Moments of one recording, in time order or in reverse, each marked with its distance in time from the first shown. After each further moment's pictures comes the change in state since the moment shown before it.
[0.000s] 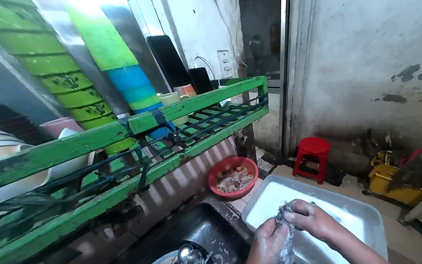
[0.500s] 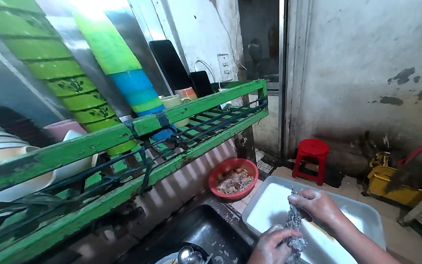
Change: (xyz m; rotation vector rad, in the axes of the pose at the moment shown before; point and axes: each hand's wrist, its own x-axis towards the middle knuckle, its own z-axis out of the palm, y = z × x) left_hand -0.005 -0.010 -0.013 0.293 -0.230 0.460; right_hand 0.004 -0.027 -0.010 -0.051 0.237 0.110
